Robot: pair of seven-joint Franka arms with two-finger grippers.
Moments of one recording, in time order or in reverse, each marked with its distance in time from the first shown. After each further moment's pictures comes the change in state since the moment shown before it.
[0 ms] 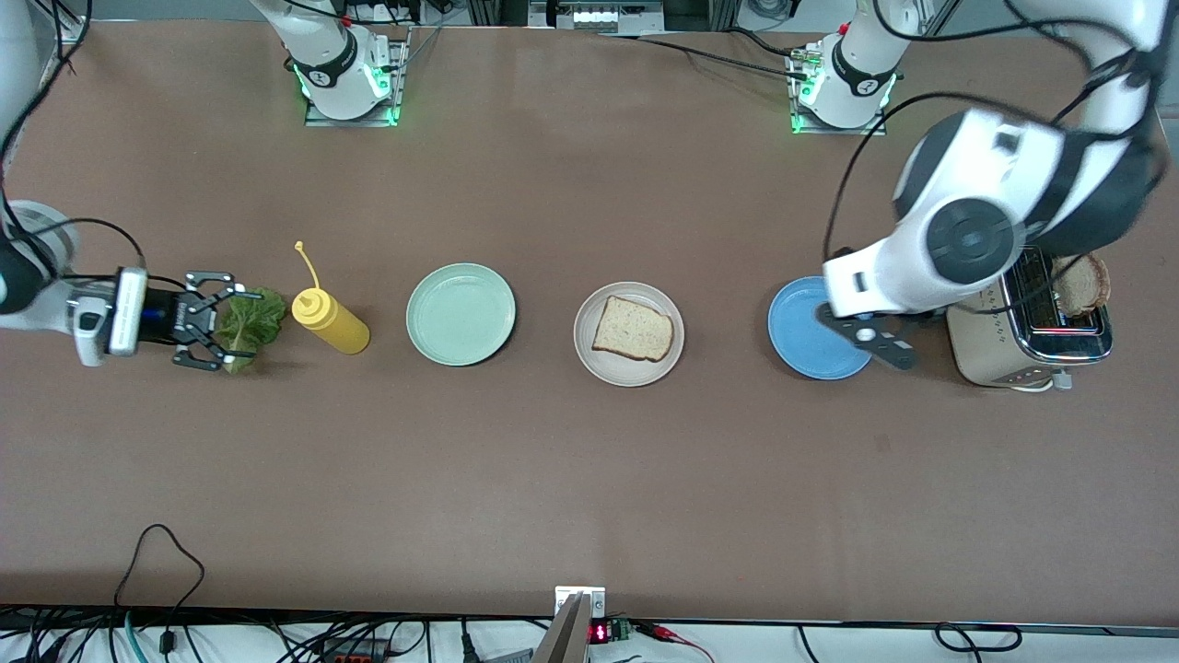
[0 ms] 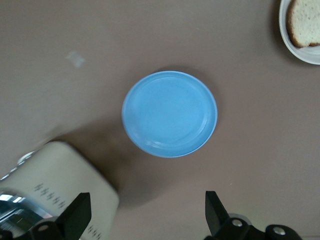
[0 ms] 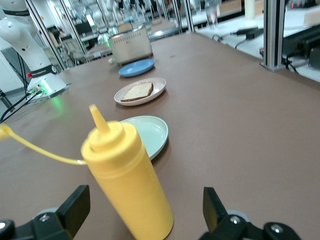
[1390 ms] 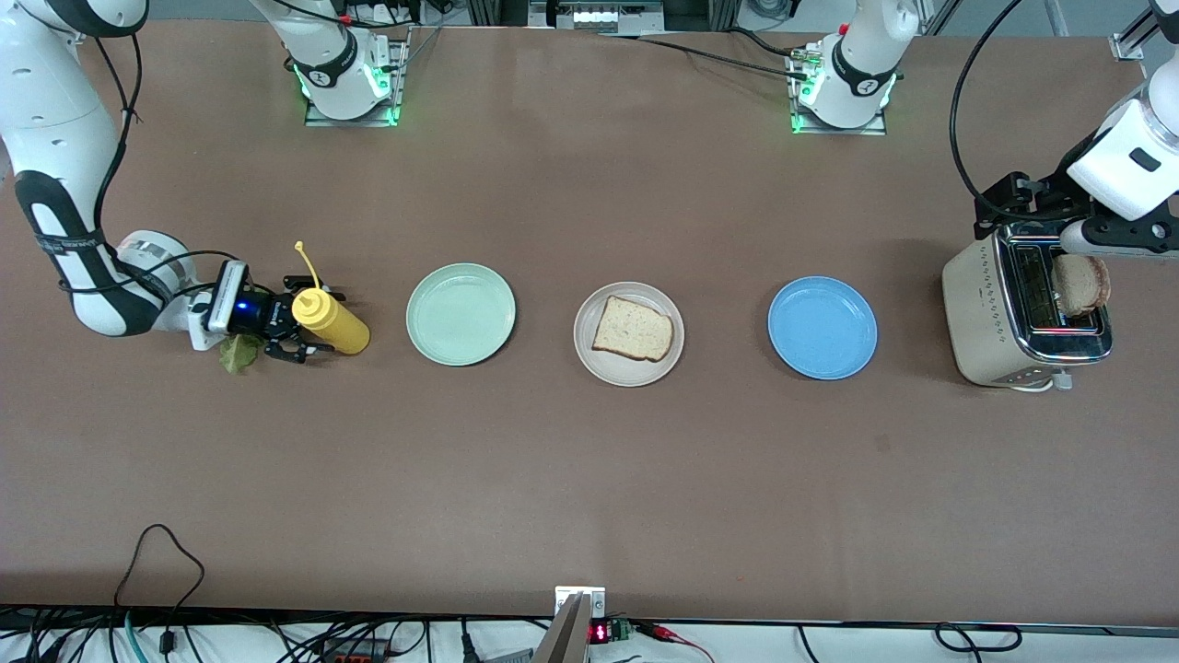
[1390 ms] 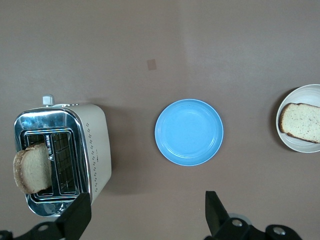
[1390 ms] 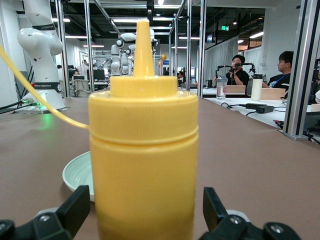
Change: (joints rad) left arm -0.224 -0.342 0.499 -0.128 -0.253 0.082 -0.203; right arm 0.025 0.160 0.049 -0.122 0.237 -0.041 -0.496
